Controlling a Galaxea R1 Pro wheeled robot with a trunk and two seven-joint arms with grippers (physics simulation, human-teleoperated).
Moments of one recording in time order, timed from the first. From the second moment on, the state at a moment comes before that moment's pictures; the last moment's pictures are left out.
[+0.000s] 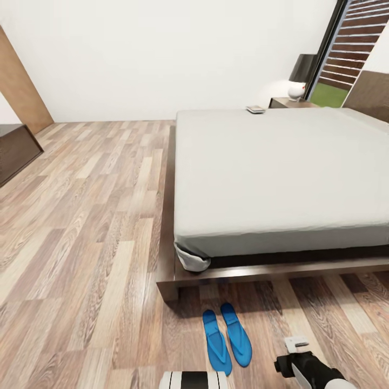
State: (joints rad) left arm -0.31 0.57 -0.41 -0.17 0.53 -0.22 0.39; right arm -0.56 -0.12 -0.02 -0.19 0.14 0.25 -0.02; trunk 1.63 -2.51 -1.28
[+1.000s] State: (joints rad) left arm -0.24 0.33 -0.40 -0.17 0.62 -0.33 0.37; right arm -0.44 -0.15 -0.13 -0.19 0.14 0.06 -0.03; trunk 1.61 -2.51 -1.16
